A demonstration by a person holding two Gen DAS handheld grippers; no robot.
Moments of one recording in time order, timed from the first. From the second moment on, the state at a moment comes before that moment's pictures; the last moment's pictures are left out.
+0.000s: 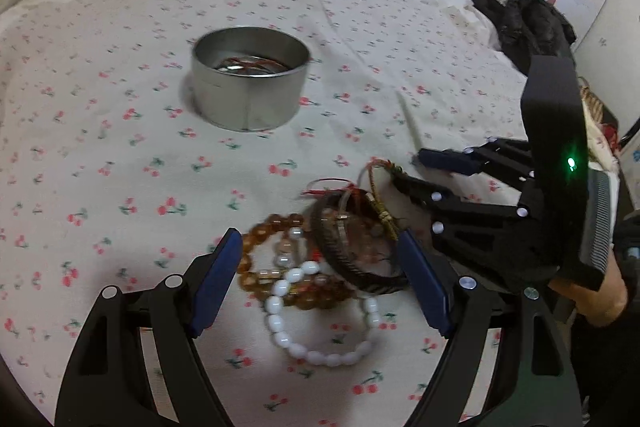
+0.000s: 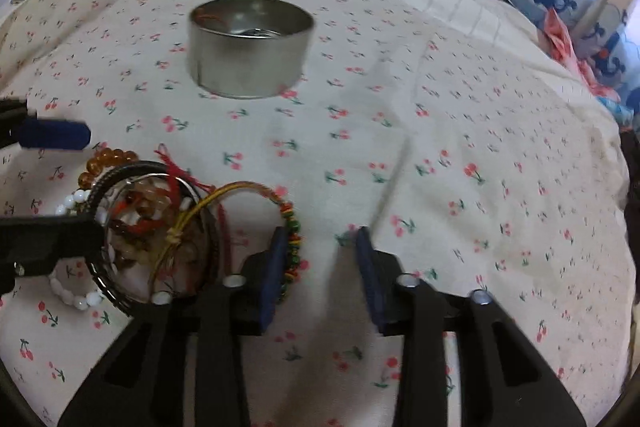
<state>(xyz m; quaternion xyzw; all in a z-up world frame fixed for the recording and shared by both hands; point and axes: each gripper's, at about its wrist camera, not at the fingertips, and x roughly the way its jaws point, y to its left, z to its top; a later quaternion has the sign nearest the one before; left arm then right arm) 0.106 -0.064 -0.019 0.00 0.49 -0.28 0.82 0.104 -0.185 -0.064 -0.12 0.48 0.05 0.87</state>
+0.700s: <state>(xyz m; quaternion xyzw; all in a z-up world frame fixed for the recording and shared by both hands) 0.109 -0.114 -0.016 0.09 0.49 -0.31 0.81 0.109 -0.194 -0.067 -0.07 0.51 0.07 0.86</state>
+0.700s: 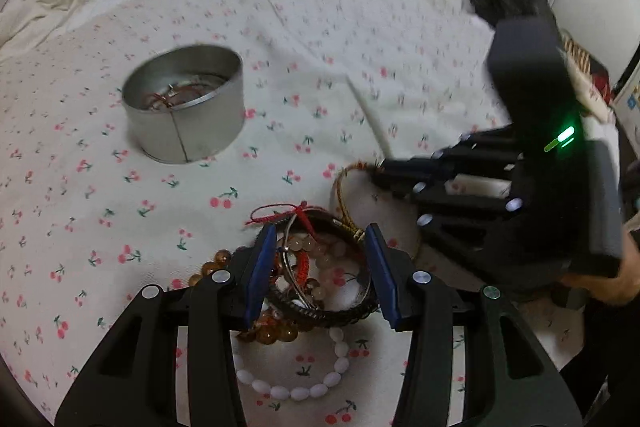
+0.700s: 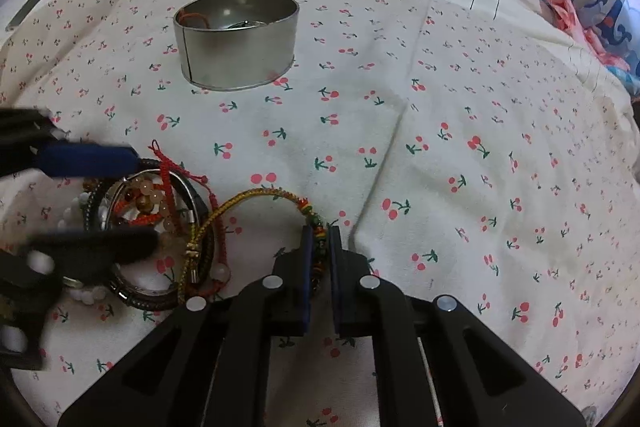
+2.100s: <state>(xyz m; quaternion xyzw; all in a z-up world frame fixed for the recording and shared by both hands) 0.090 -0.083 0.048 0.20 0.50 -0.24 0.81 0.107 -0.217 -0.049 0.04 0.50 0.10 0.86</state>
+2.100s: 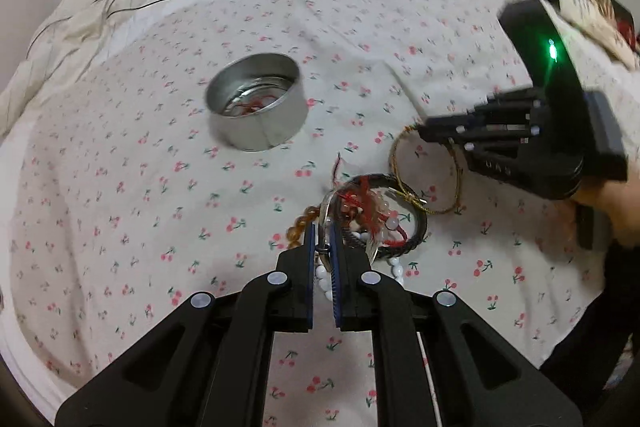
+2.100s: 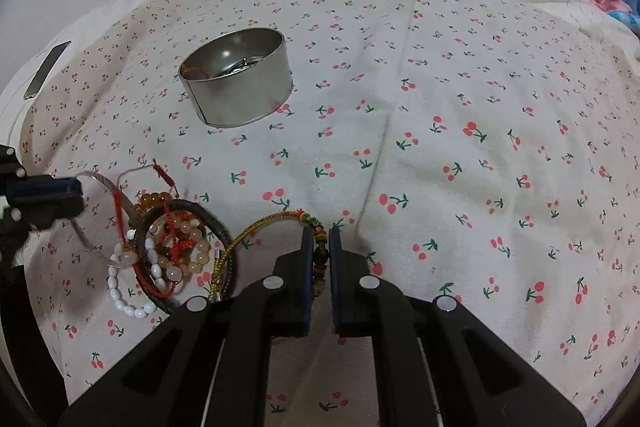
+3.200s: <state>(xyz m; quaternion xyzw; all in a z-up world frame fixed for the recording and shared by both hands) 0.111 -0.021 0.083 0.06 0.46 -0.22 0.86 0.094 -0.267 0.010 0.29 0.38 0.22 0.85</state>
